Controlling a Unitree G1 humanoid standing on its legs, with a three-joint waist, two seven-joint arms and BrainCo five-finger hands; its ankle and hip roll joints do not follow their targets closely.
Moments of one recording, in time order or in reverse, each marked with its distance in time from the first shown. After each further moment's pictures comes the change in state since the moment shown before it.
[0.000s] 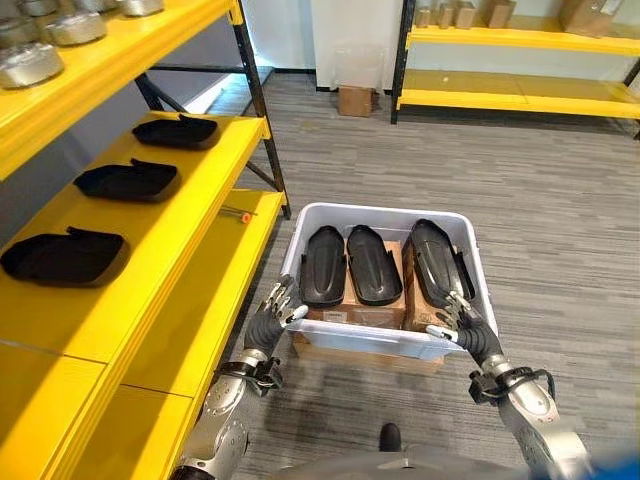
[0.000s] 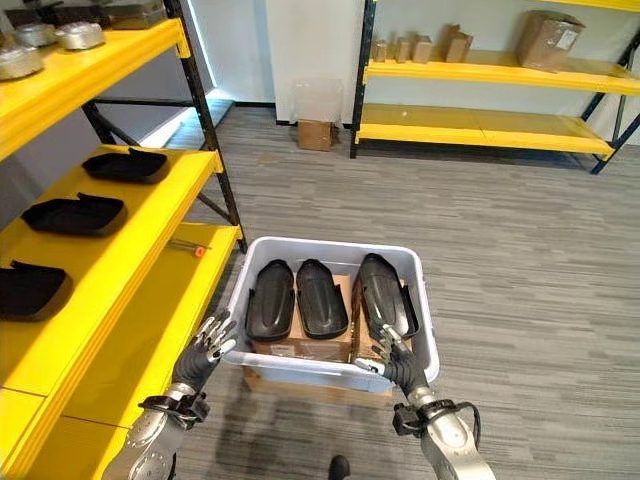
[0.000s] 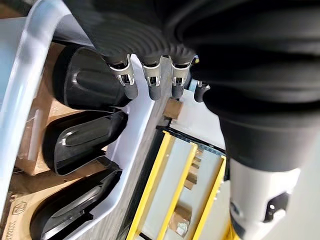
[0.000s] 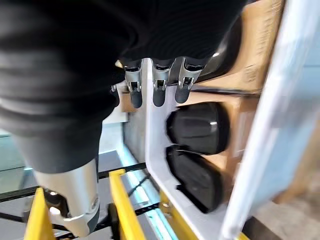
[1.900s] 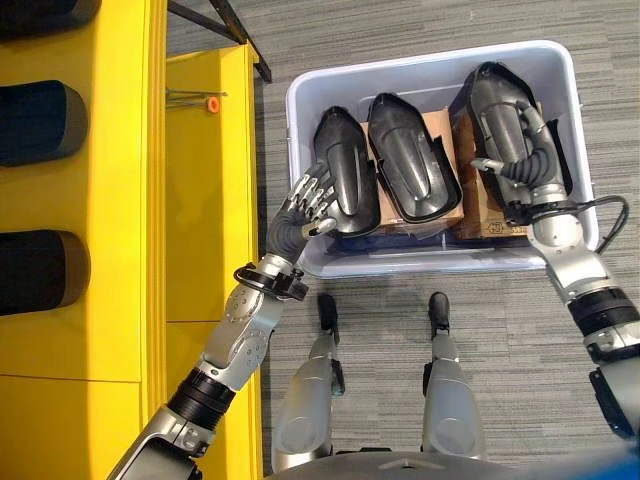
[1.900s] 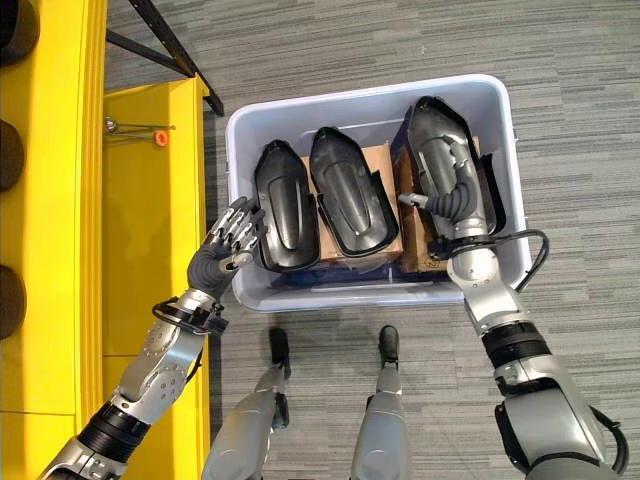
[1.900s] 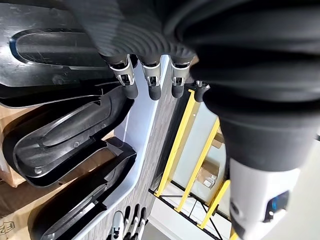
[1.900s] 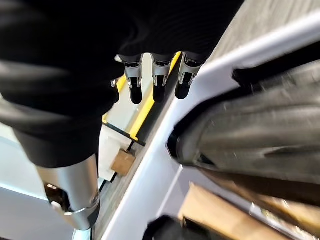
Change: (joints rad) left arm -0.427 0.102 -0.132 -0.187 -0.117 -0.088 0.033; right arm -0.869 -0.290 -0.020 0.354 -0.376 -0.079 -0.472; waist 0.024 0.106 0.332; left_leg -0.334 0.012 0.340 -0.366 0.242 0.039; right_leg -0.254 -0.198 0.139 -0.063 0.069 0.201
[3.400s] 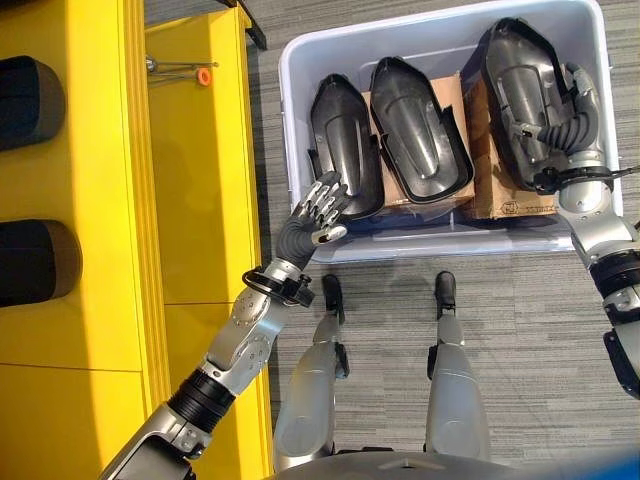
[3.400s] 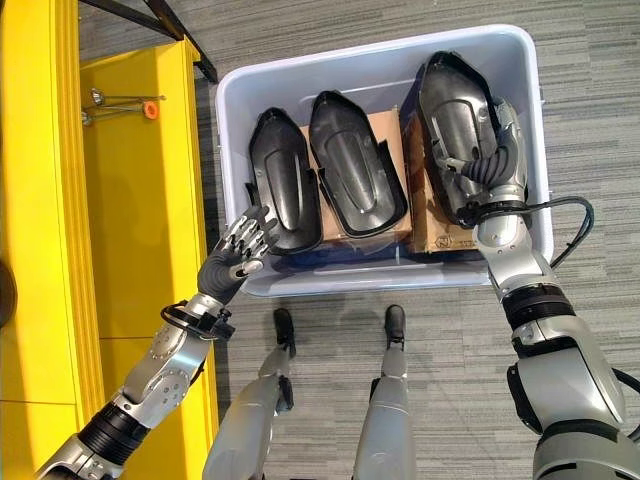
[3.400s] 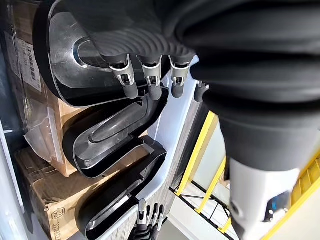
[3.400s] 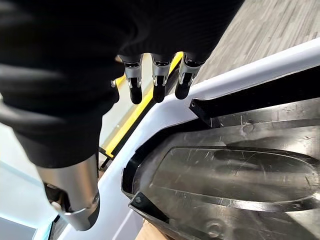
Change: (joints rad) left arm -0.014 0.040 -0.087 -0.003 -0.038 -0.009 0.009; right arm -0.210 -0.059 0.078 0.298 0.018 0.000 -0.079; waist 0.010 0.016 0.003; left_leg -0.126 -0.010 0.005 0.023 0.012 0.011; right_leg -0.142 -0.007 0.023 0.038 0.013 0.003
